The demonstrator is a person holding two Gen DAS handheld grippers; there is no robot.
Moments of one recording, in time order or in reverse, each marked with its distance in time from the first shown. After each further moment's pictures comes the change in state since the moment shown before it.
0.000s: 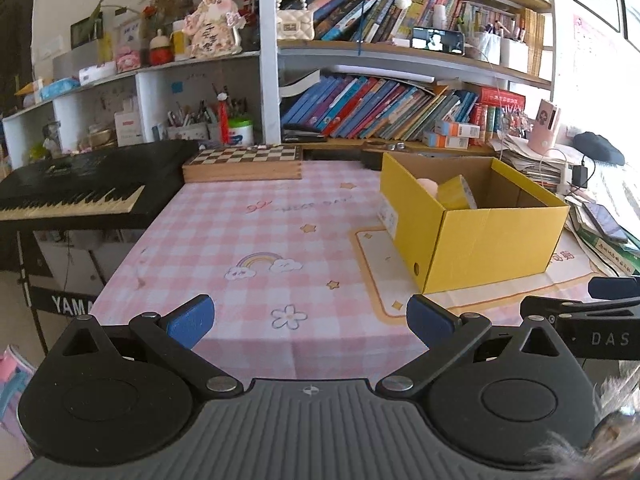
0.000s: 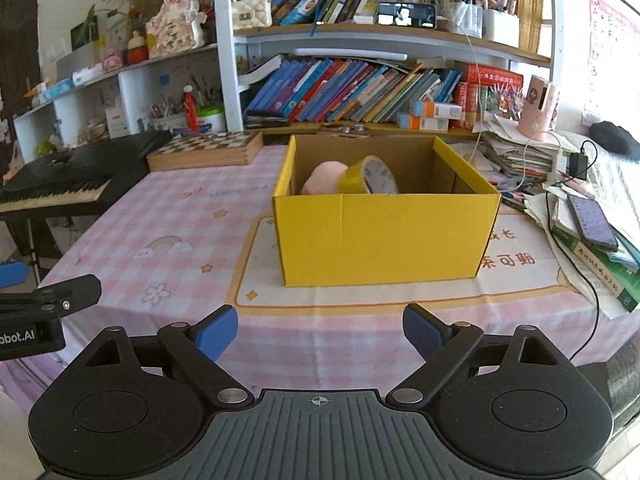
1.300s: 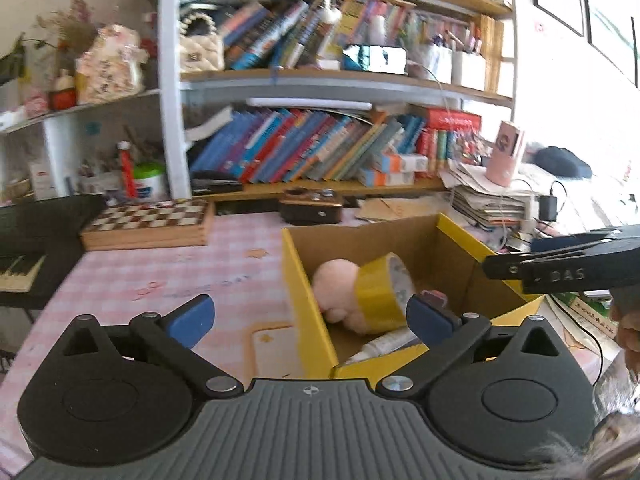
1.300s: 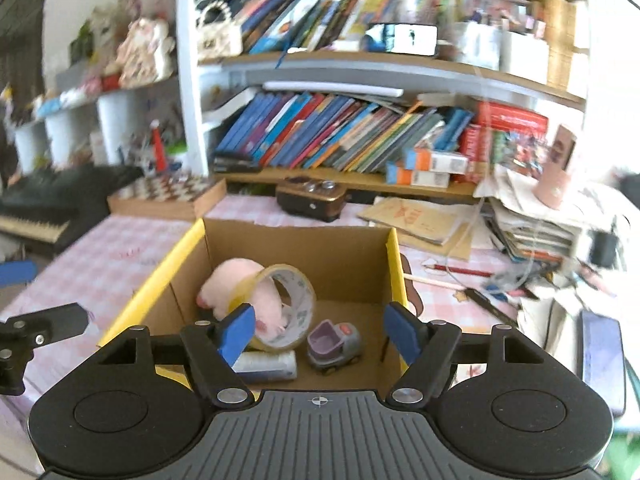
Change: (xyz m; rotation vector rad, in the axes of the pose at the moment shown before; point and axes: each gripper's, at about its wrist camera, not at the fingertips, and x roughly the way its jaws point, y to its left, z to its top) left arm 0.100 -0.104 0.098 0.054 -0.077 -0.132; right arm 0.093 -0.138 0.122 -0.047 -0.067 0.072
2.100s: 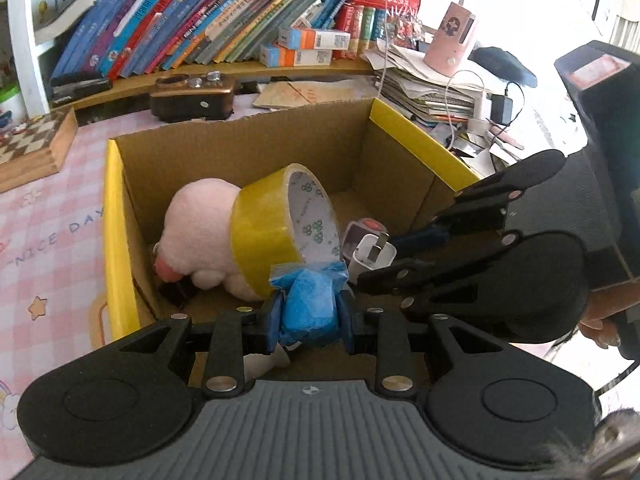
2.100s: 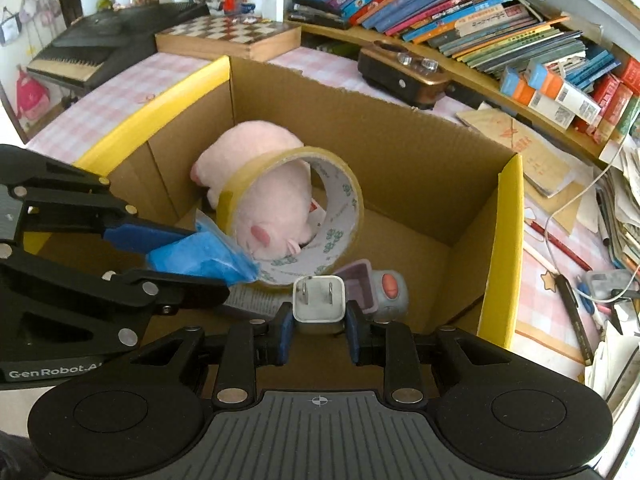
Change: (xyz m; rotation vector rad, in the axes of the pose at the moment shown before) left arm 0.157 -0.055 0.000 0.070 0.360 -0.281; right arm 0.132 -0.002 0.000 -0.335 0.402 0.209
